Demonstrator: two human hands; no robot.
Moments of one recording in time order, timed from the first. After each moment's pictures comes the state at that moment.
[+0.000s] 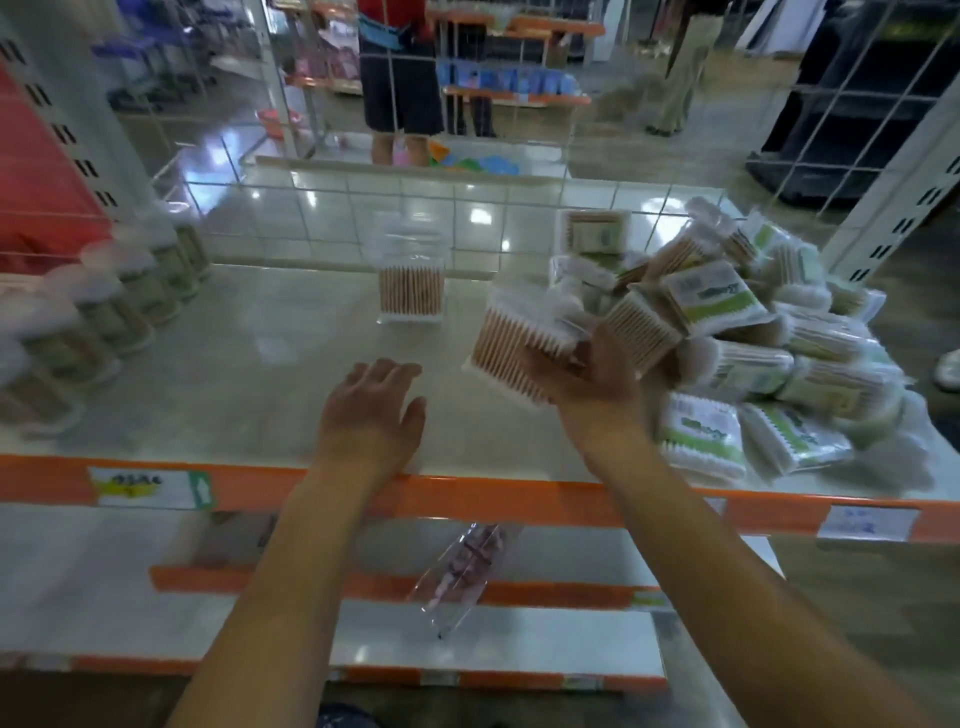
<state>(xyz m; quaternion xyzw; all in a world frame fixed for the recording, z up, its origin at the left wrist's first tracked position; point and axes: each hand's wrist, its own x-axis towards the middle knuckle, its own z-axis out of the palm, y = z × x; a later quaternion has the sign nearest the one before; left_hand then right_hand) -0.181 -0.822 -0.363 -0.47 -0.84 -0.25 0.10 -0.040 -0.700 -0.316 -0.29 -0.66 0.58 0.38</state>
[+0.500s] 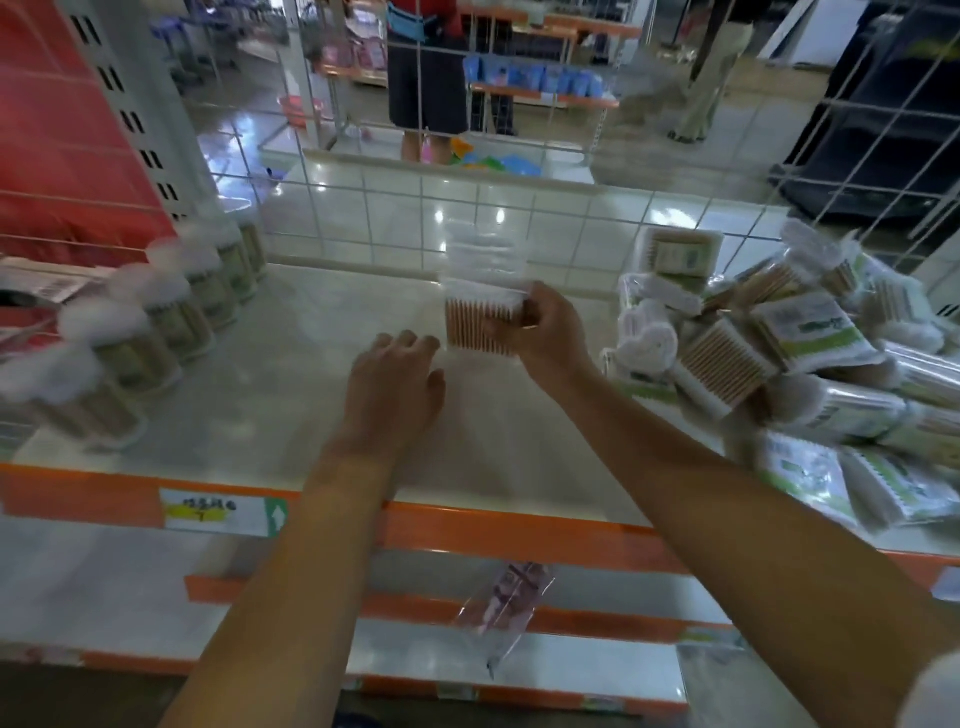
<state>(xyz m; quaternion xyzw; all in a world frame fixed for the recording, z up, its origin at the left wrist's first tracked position) -0.261 -0.823 -0.358 -0.45 -0.87 -0.21 0.09 -0.179 -0.685 -0.335 -0.29 -0.78 0.45 0.32</state>
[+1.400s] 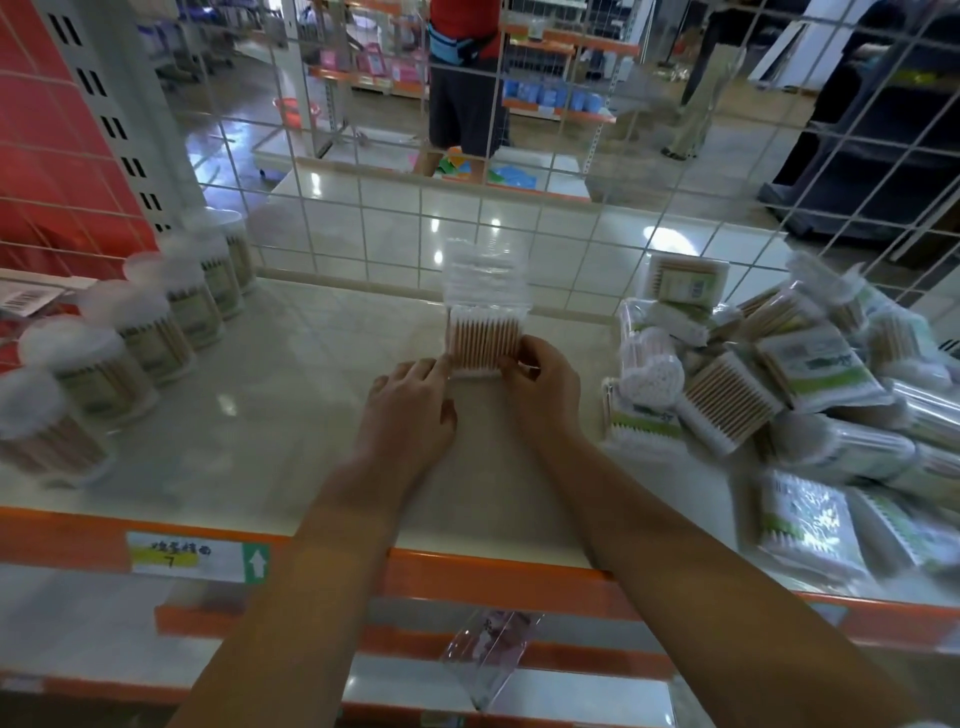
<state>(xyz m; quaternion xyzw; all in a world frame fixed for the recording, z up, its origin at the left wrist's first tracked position) -0.267 -0.799 -0.376 -0.46 -0.86 -0.22 0.02 -0.189 -0.672 -0.380 -0.36 -0.79 0.39 0.32</state>
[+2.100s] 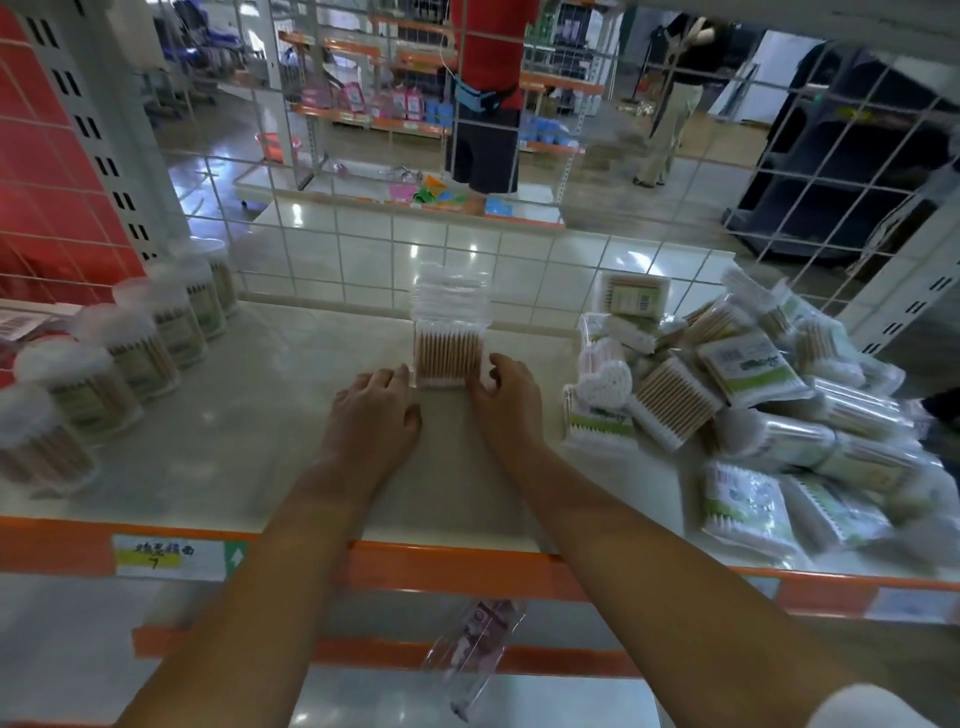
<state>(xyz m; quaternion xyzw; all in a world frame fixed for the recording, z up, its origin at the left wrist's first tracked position) -0.267 -0.807 -0.368 -0.44 -0.88 -0.19 0.04 -0.176 -0.689 -0.365 -0.38 -0.83 0.32 0.25</state>
